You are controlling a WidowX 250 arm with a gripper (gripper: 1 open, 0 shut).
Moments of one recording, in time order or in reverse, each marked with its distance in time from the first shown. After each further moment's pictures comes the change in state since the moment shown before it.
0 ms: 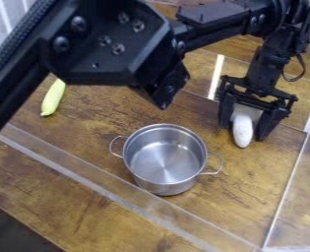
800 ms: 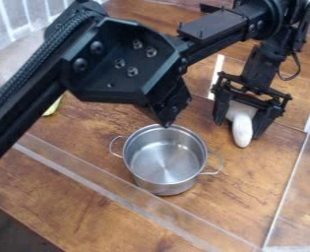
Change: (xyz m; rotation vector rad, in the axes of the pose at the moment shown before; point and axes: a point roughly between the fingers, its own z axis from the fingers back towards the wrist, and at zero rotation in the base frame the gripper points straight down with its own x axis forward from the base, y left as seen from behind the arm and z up) arm 0.000 0.007 0.000 0.044 0.058 0.021
